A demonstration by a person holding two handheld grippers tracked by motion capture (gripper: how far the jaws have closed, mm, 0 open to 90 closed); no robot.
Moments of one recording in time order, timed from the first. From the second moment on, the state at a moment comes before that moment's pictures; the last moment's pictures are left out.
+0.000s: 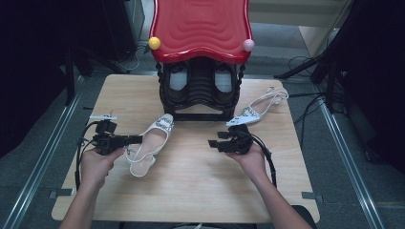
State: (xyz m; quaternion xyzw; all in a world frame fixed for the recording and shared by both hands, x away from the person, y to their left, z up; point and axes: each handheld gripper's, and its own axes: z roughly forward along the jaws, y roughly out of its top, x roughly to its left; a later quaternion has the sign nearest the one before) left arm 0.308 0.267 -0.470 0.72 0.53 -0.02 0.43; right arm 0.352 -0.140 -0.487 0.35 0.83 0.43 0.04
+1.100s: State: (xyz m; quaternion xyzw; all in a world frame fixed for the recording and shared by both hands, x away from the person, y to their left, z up) left arm 0.342 0.152 -0.504 0.81 0.44 -0.09 0.37; right arm 0.322 -0.163 -0.496 0.38 0.82 0.42 0.06
